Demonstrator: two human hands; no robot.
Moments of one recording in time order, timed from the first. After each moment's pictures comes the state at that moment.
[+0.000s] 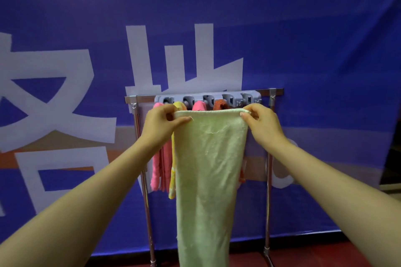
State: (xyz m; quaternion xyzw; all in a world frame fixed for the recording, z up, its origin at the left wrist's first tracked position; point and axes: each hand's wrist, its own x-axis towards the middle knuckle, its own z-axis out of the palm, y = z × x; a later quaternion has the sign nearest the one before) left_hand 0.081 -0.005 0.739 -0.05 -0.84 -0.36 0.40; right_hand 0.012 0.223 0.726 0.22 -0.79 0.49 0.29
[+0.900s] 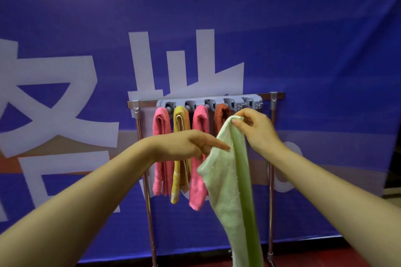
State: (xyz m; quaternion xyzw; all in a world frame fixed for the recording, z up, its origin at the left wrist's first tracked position) left_hand 0.115 0.026 0.760 -0.25 -0.90 -0.33 -0.12; right_hand 0.021 0.213 0.724 0.29 -0.76 0.52 0.24
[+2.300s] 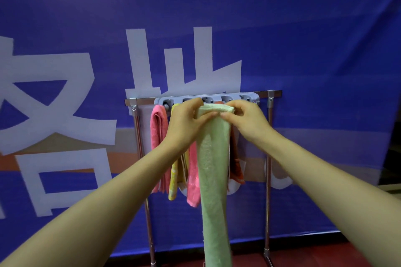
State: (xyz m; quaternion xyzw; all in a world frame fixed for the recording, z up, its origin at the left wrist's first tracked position) left_hand 0.084 0.051 0.750 -0.13 -0.82 -0.34 0.44; right_hand 0.040 0.200 0.749 0.33 -0.74 0.56 0.19
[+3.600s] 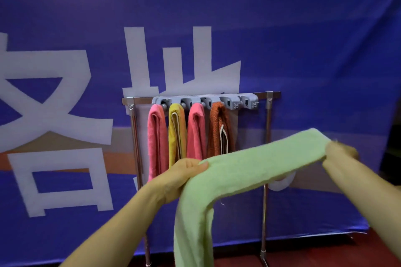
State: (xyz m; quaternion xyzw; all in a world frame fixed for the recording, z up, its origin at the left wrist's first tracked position) left_hand 0.092 0.028 0.655 -0.11 -0.71 -0.70 -0.07; right_hand -0.109 0.394 0.642 -0.23 -0.57 0.77 0.20
